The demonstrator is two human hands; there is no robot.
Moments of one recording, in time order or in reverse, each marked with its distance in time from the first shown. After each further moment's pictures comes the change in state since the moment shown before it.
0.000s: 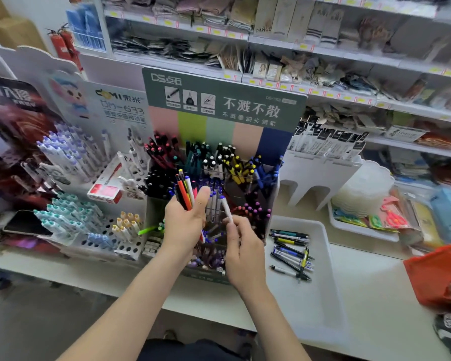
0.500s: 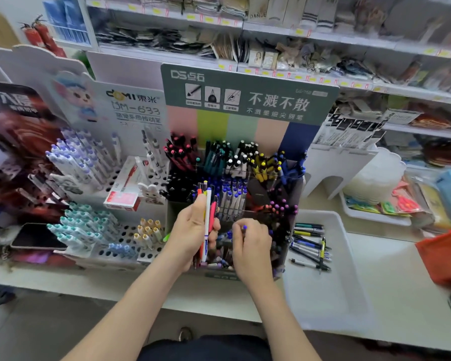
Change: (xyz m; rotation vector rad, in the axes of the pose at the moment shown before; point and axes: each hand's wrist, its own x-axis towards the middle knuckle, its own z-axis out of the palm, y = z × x) left_hand 0.024 -0.004 -0.063 -0.045 -0.342 -0.282; right_hand 0.005 0.021 0.070 -0.345 0.092 0.033
